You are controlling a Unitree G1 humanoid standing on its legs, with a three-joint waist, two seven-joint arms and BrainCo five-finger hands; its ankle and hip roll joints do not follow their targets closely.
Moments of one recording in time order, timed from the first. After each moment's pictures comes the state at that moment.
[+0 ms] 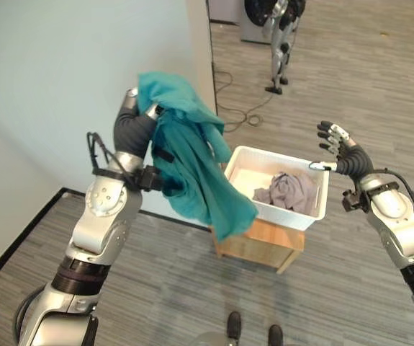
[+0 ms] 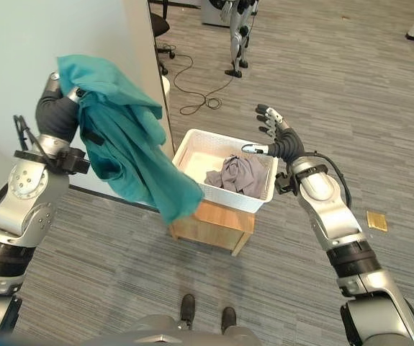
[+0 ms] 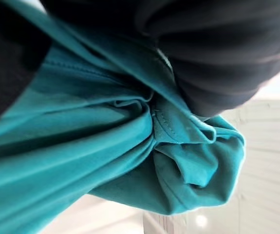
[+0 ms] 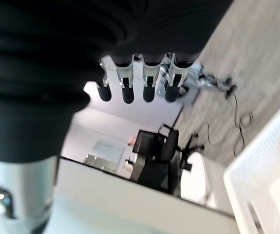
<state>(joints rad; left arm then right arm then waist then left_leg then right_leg) -0.48 0.67 -0.18 -0.14 -0.64 -0.15 0.08 -0.45 -0.67 0.18 0.10 0.35 -0.03 0.03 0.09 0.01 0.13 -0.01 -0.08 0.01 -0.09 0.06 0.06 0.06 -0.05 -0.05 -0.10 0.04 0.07</state>
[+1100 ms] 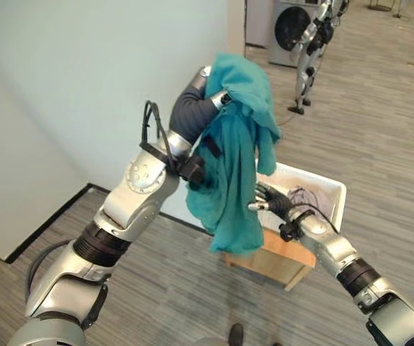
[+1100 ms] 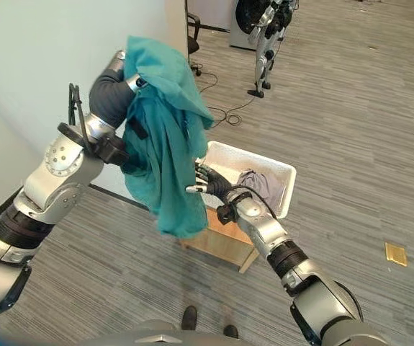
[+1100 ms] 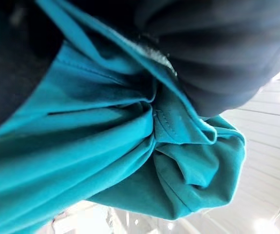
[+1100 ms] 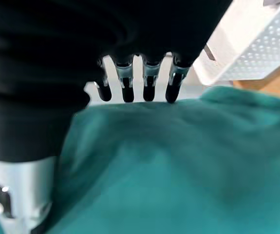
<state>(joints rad) -0.73 0.68 -0.48 -0.14 -0.75 -0.15 0.00 -0.58 -0.37 0.60 0.50 0.51 0.02 0.15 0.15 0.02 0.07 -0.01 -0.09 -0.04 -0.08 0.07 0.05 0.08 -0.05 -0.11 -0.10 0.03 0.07</state>
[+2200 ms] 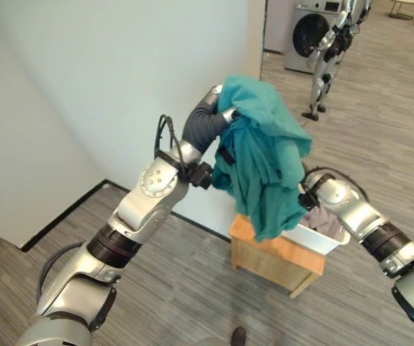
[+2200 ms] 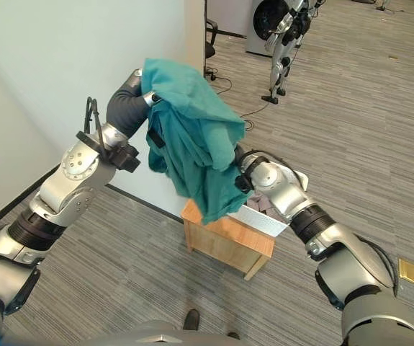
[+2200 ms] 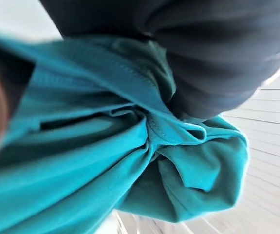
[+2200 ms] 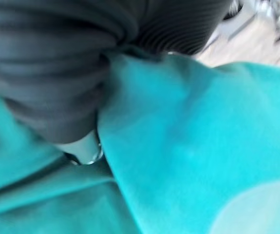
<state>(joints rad) -0.63 0.69 -0.41 -0.06 -0.74 -0.14 -0.01 -0.75 -0.73 0.61 0.40 0.22 -0.02 0.11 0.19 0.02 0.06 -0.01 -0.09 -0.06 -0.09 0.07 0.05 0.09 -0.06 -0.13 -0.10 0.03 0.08</state>
